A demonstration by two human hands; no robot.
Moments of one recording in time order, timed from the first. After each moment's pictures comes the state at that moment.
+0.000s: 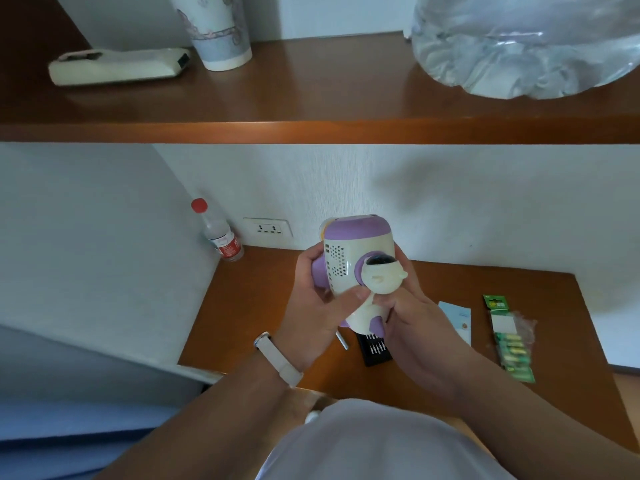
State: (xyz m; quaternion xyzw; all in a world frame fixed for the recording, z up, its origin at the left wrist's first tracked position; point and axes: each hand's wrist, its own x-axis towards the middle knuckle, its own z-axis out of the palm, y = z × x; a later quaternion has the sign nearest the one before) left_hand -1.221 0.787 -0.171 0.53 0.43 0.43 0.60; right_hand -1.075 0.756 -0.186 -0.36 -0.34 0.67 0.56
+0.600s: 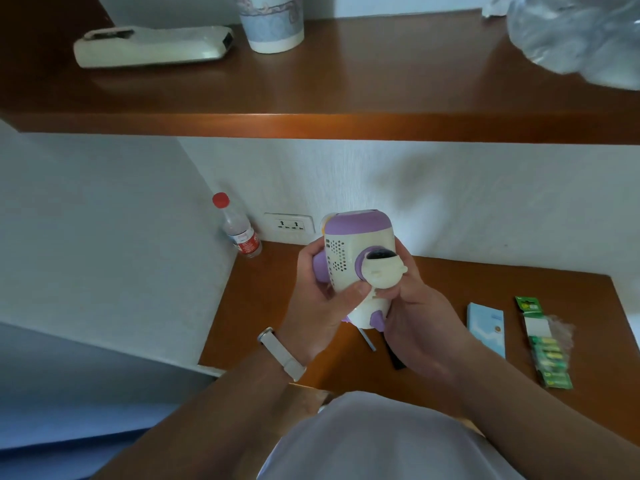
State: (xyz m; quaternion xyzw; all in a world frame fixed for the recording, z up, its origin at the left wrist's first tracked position) left_hand -1.276 0.823 -0.189 0.53 0.42 0.43 0.59; right_hand -1.127 0.791 -0.188 -0.31 -0.25 0.72 0.56
